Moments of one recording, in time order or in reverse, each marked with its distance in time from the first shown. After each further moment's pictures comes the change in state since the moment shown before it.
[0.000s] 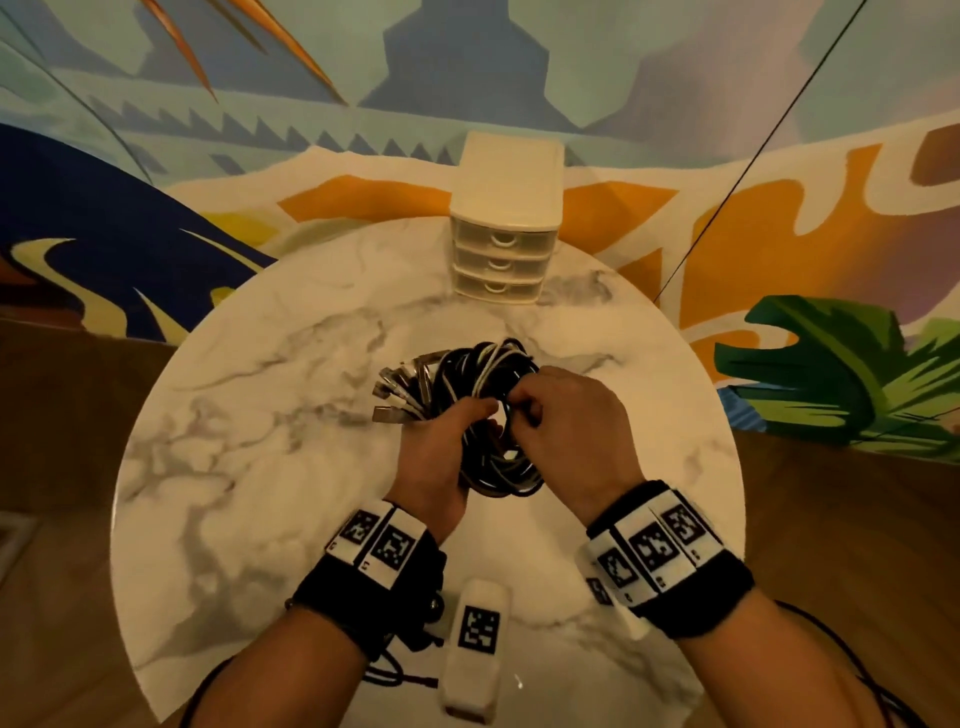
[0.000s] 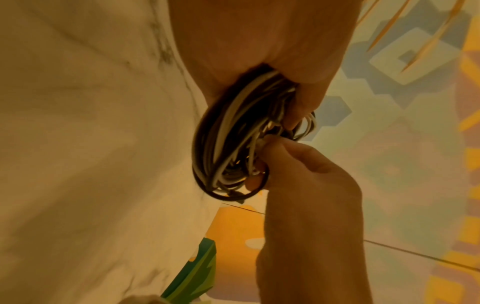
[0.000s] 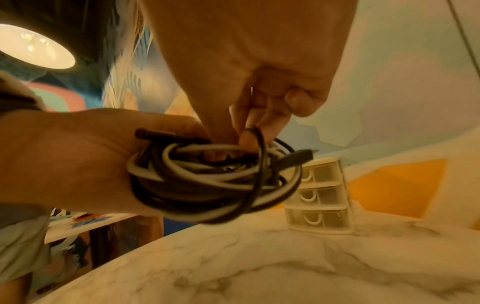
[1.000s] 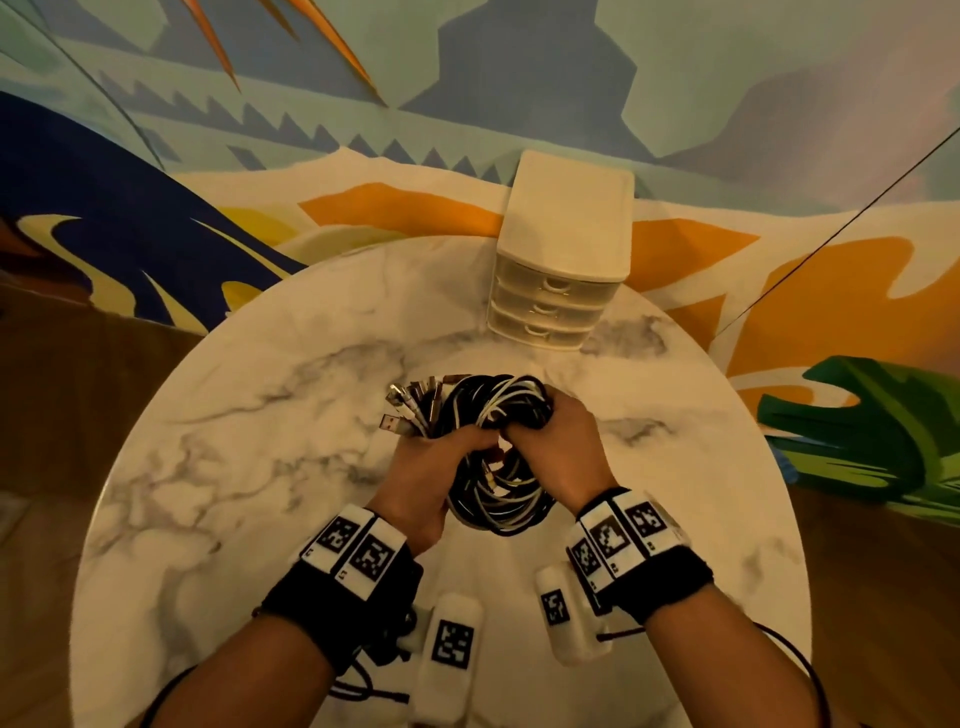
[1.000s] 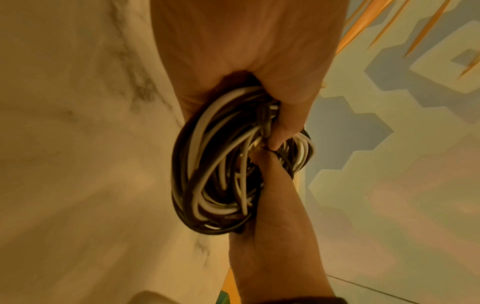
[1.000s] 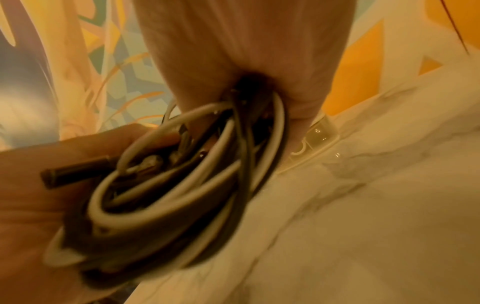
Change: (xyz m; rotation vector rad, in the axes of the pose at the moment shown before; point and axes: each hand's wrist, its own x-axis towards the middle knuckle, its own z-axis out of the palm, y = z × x) left_hand 0.095 0.031 -0.023 0.185 0.013 -0.074; right_hand 0.102 0.026 0.084 0.581 -0.187 0.369
